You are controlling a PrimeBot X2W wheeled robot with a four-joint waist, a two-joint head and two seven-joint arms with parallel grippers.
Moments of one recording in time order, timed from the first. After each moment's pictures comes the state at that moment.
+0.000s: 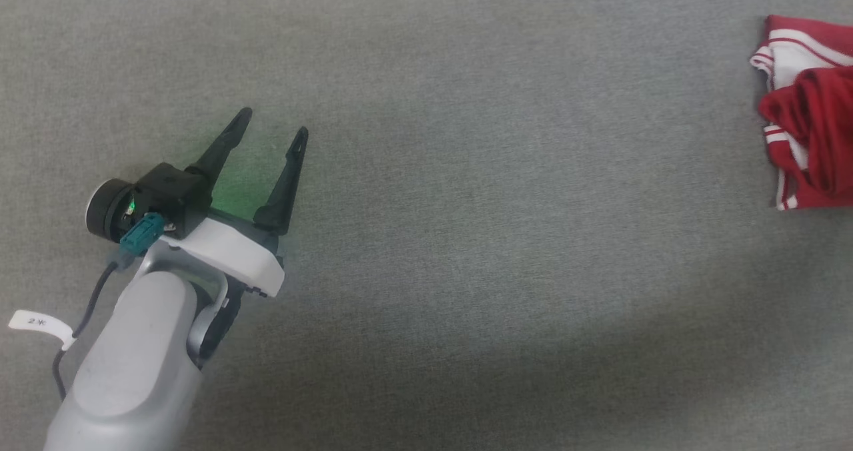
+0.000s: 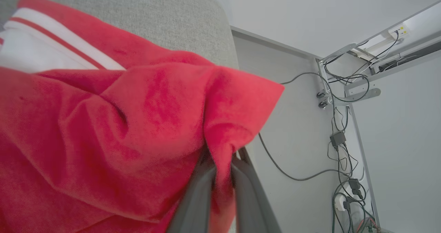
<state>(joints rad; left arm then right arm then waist) -0.52 0.36 -0.31 0.34 -0.37 -0.12 -0.26 -0.99 -0.65 0.21 1.13 0.17 0.13 0.10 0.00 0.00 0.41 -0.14</state>
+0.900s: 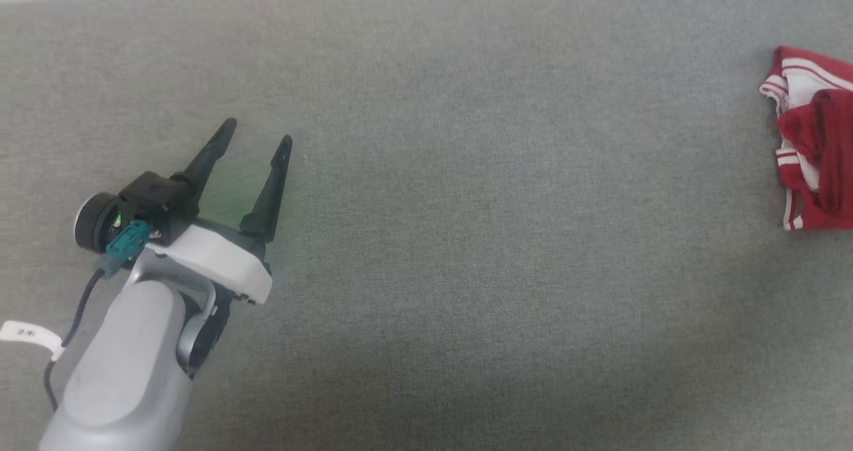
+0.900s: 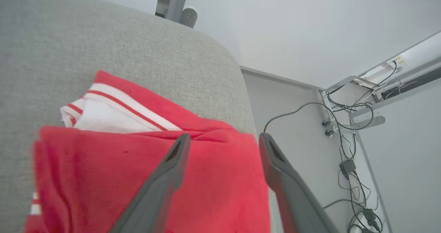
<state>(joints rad) -0.51 0.36 -0.29 0.36 -0.38 -0.12 -0.26 -1.07 -0.56 0.03 1.27 -0.07 0.13 -0.03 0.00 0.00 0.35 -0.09</state>
